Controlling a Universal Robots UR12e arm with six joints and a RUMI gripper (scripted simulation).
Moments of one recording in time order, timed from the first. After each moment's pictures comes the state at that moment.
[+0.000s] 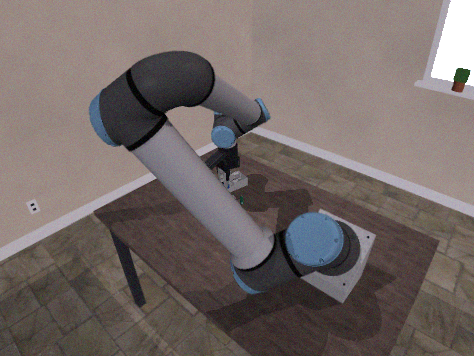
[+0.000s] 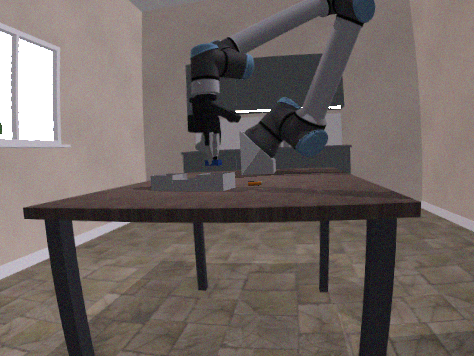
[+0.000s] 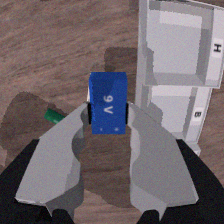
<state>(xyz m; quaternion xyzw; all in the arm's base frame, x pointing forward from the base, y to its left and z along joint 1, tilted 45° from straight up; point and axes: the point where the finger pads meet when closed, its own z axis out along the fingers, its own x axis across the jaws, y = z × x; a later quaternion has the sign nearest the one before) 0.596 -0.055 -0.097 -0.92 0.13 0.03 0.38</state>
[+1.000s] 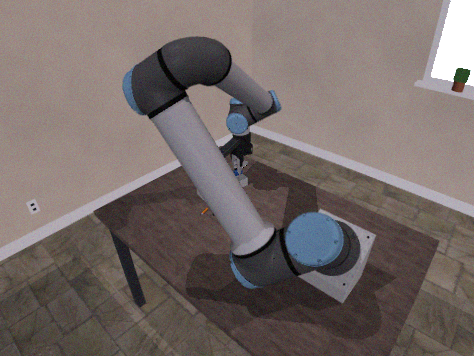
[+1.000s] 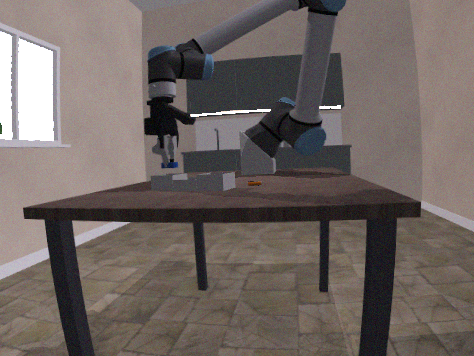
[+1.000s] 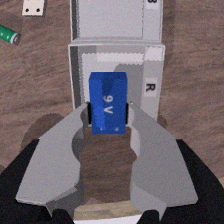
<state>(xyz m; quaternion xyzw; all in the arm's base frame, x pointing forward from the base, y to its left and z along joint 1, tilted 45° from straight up) 0.627 -0.153 -0.193 -0.92 0.13 0.03 0.38</state>
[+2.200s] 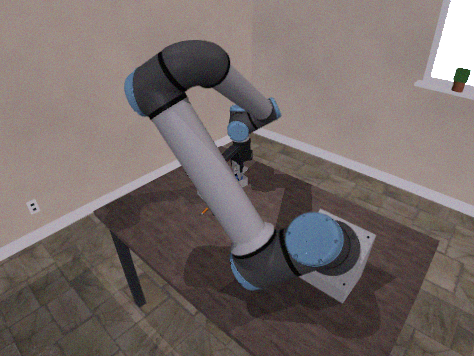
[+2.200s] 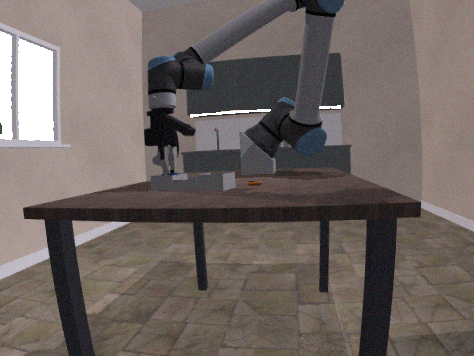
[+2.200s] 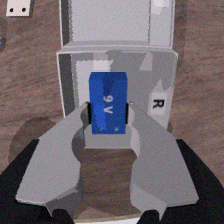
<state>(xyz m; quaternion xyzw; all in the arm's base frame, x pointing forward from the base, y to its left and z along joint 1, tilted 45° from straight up) 0.629 -0.129 -0.218 -0.92 0.13 0.03 0.38</state>
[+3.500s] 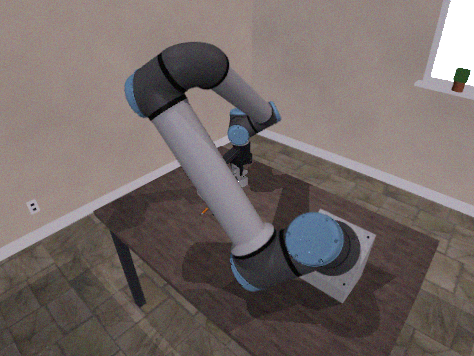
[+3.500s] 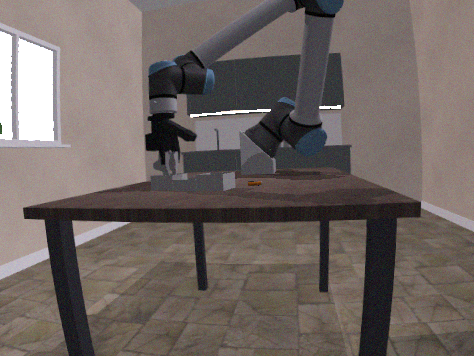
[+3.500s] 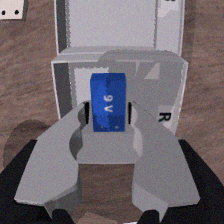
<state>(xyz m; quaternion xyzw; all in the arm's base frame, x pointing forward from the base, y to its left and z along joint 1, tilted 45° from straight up) 0.629 -0.116 -0.228 -0.92 0.13 0.03 0.38</state>
